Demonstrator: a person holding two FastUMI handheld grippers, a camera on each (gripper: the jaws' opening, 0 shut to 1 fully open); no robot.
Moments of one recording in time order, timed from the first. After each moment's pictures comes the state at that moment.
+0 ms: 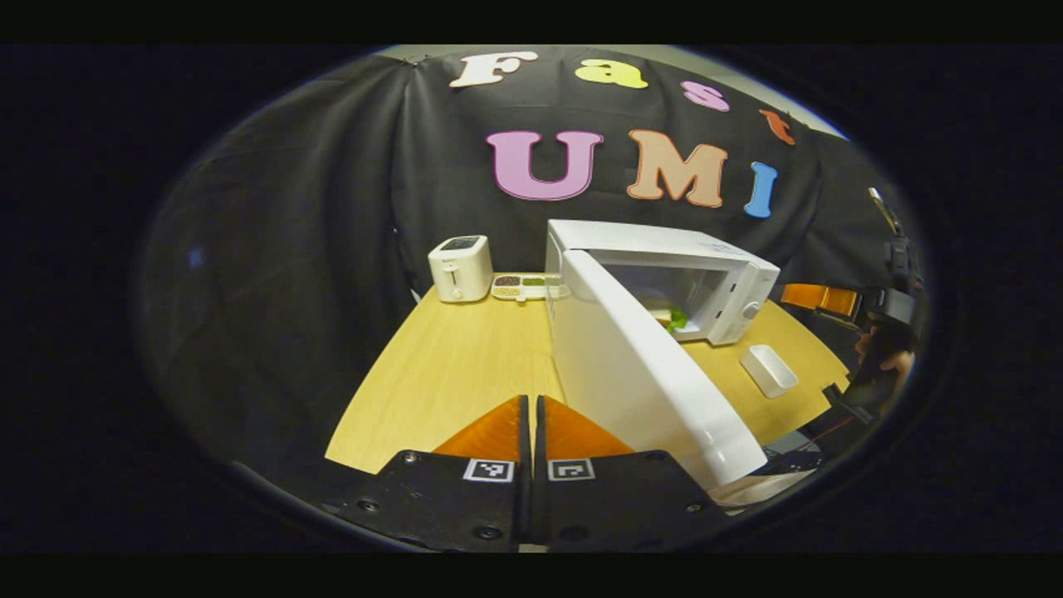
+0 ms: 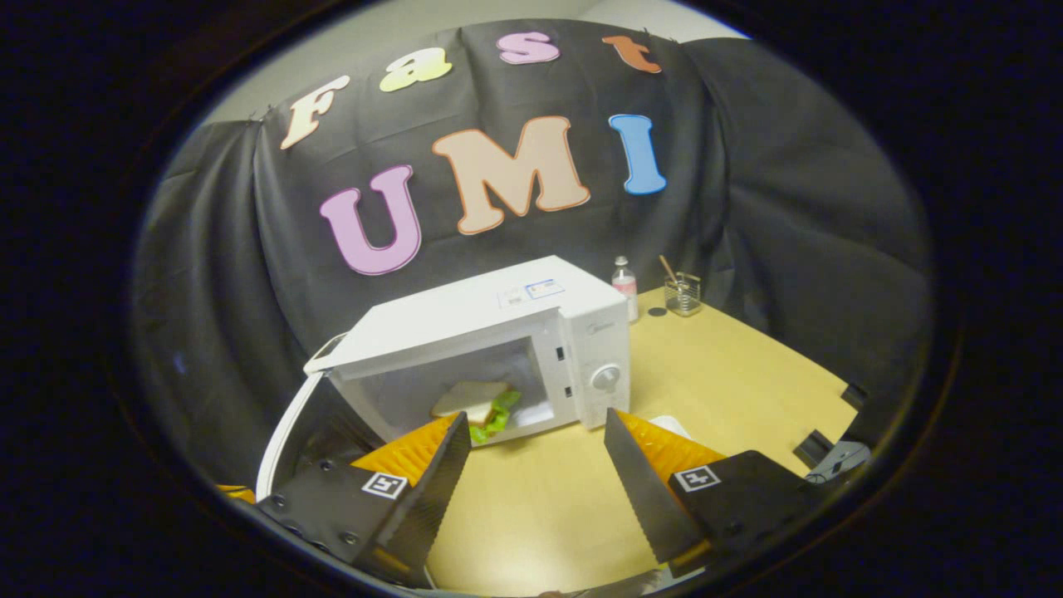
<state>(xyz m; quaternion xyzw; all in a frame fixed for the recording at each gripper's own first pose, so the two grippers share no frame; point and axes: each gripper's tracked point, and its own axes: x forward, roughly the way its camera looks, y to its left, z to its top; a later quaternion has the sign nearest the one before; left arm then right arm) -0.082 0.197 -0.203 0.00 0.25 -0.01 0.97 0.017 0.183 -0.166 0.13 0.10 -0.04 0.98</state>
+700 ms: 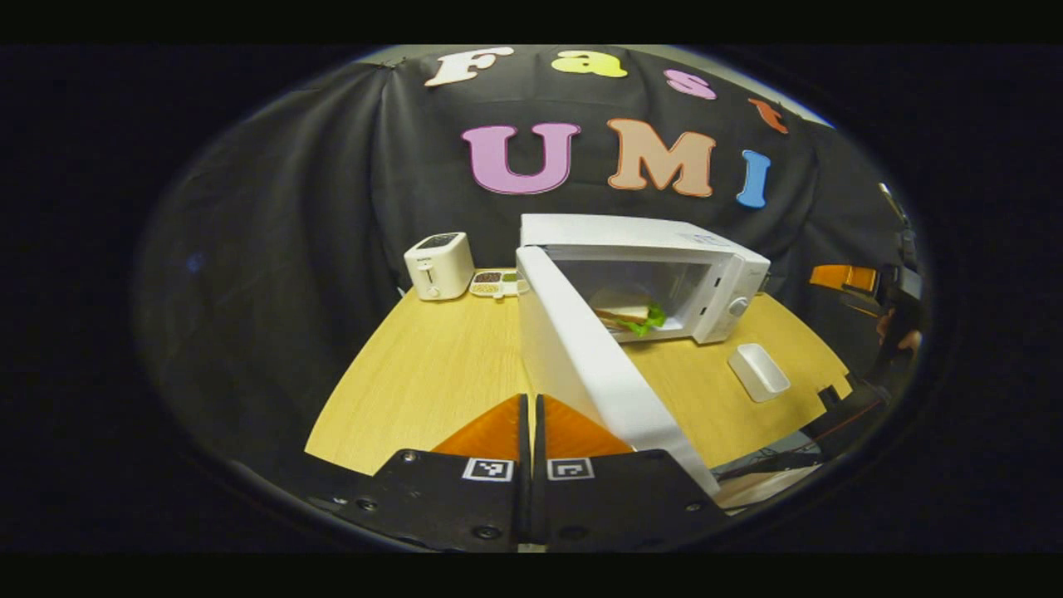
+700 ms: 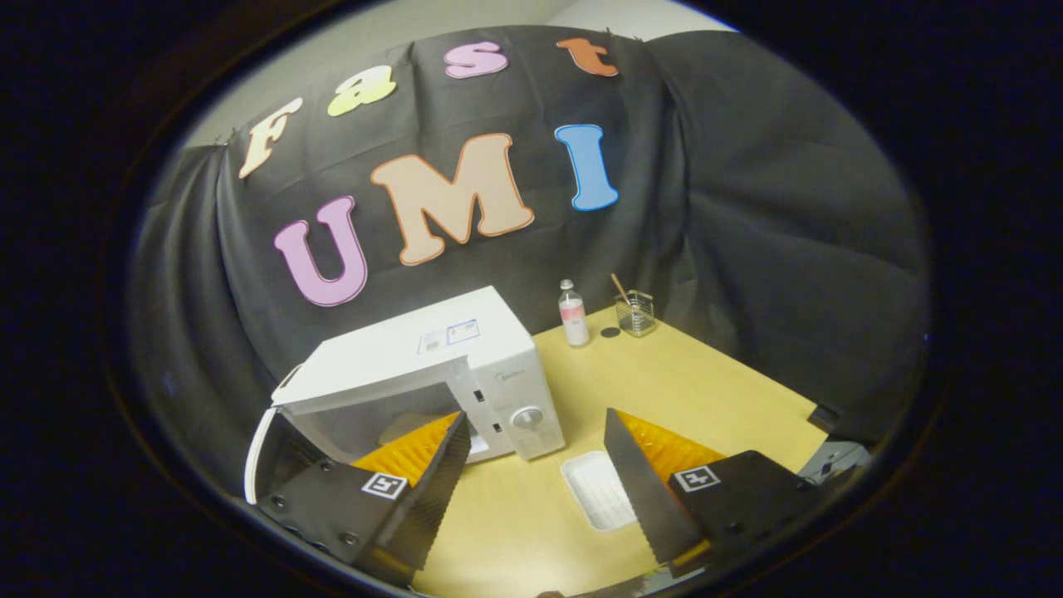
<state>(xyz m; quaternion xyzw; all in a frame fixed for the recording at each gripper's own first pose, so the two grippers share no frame) -0.063 0.140 -0.205 0.01 0.26 0.01 0.97 0.046 0.076 -0.150 0.15 0.10 -0.06 0.98</state>
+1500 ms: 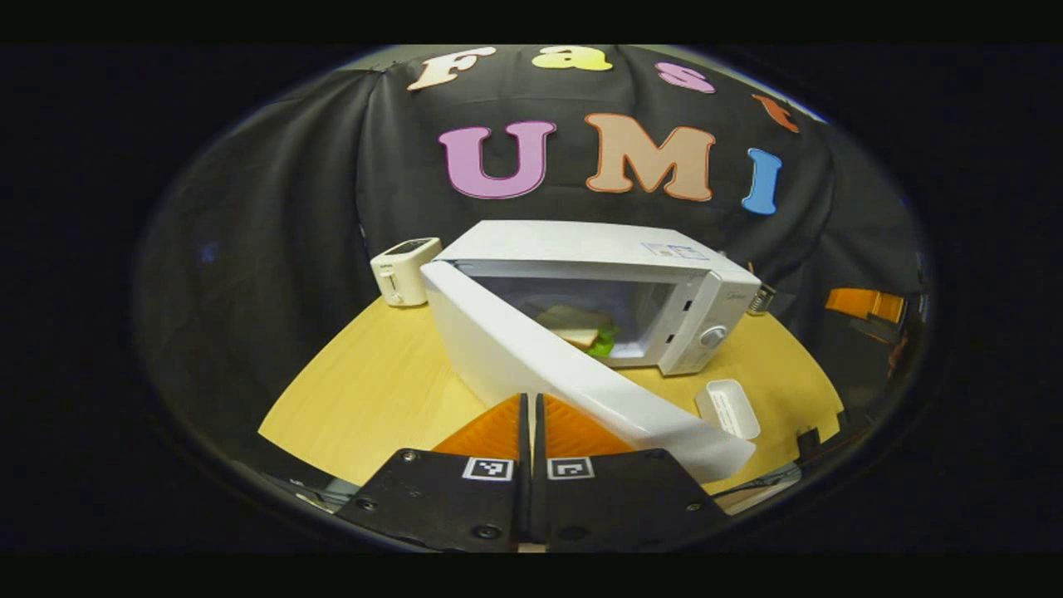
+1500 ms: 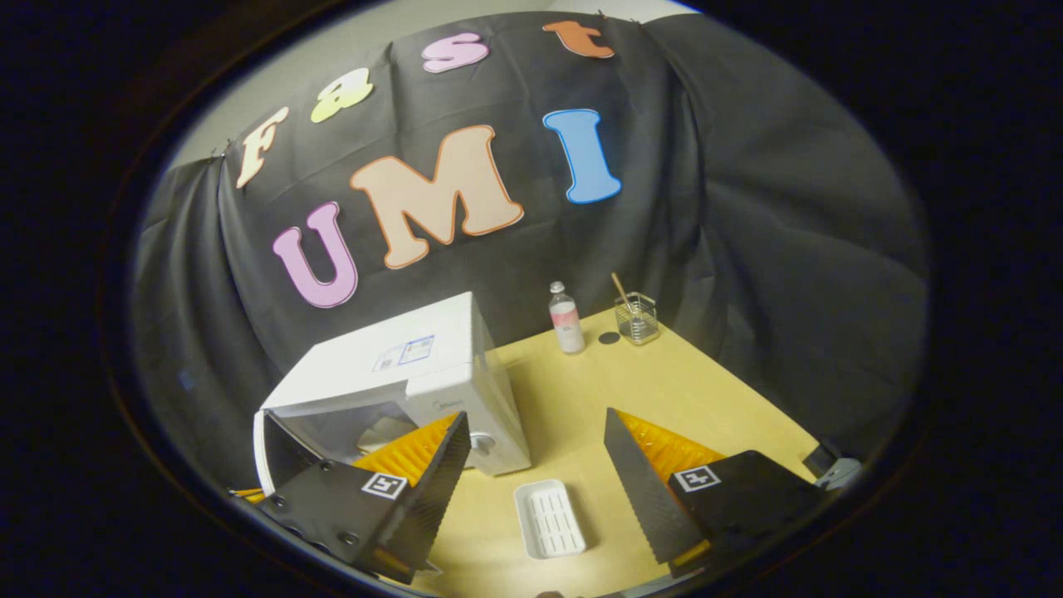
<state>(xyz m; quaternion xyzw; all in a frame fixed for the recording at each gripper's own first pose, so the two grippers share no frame) 0.003 0.023 -0.208 -0.02 0.24 0.04 0.97 0.085 -0.008 -0.150 0.15 0.12 -0.01 0.98</state>
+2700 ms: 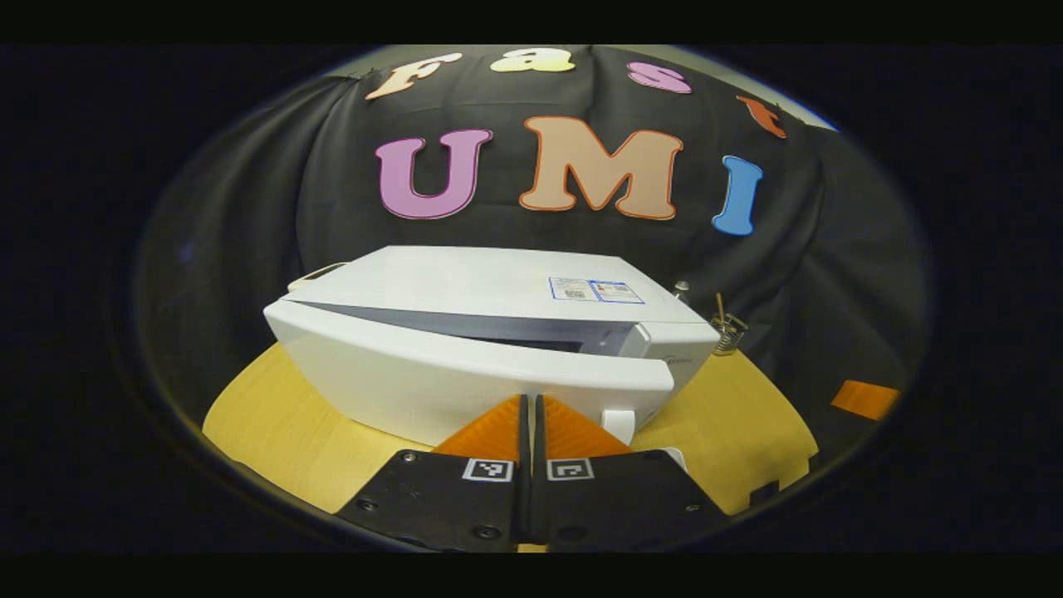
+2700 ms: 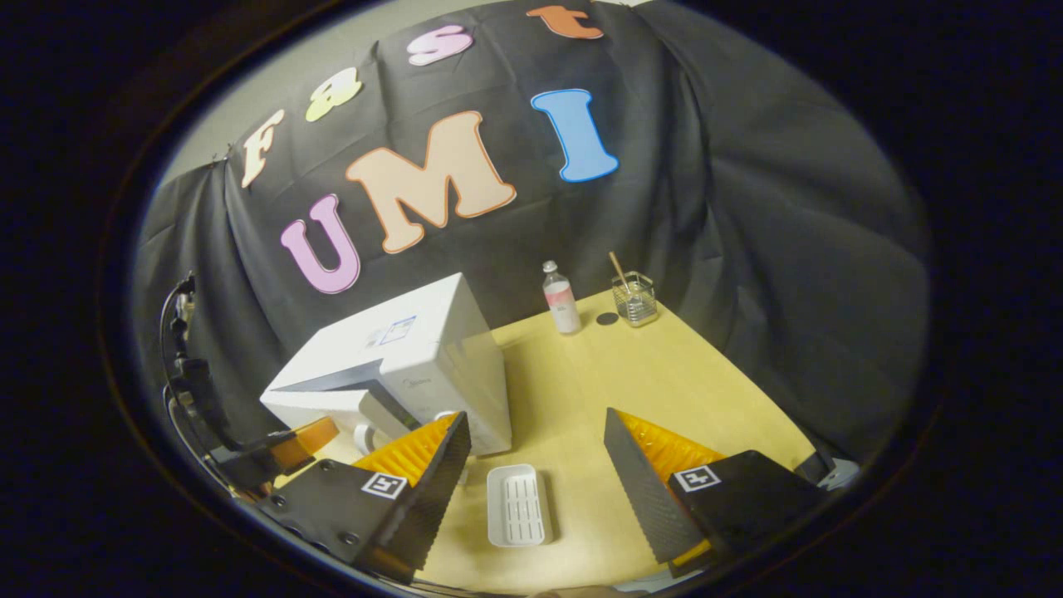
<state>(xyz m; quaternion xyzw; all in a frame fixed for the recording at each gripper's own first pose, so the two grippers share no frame) 0.117 -0.082 -0.206 -0.03 0.19 -0.01 0.98 0.079 -0.041 -0.173 0.16 0.15 0.03 0.97</state>
